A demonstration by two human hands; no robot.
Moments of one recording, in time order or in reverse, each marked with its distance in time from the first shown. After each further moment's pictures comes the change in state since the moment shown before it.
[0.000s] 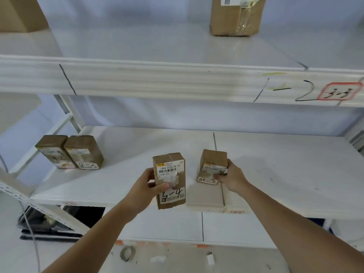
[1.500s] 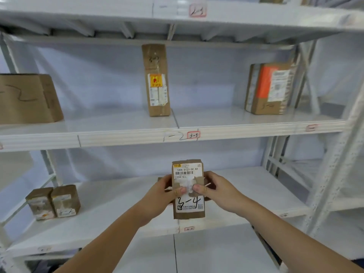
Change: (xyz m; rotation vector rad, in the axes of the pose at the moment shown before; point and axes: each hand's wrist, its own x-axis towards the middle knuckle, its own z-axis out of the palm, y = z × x) left_hand -0.188 0.156 0.159 0.100 -0.306 0.401; right_hand -0.316 -0.064 -0.175 0.125 0.076 -0.447
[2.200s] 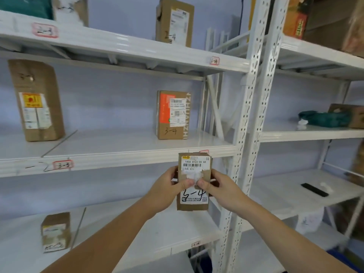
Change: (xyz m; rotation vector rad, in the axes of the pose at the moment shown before) left_hand 0.154 0.134 0.340 0.051 -0.094 0.281; right_hand -0.096 0.098 -0.347 -0.047 0.279 -0.060
